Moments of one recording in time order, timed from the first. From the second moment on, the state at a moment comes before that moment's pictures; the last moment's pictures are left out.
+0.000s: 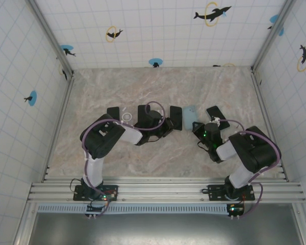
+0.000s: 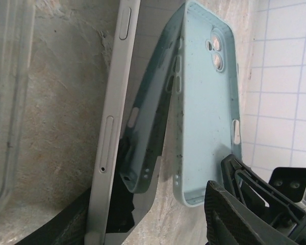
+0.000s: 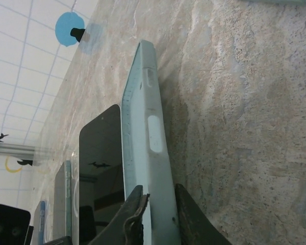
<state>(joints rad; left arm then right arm) -0.79 2.00 0.89 0.57 0.30 -1.23 0.45 1.63 0.25 0.92 0.07 1.09</state>
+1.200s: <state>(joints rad) -0.75 1.91 1.08 0.14 0.30 -0.86 0.44 1.39 0.42 0.31 0.20 0.65</state>
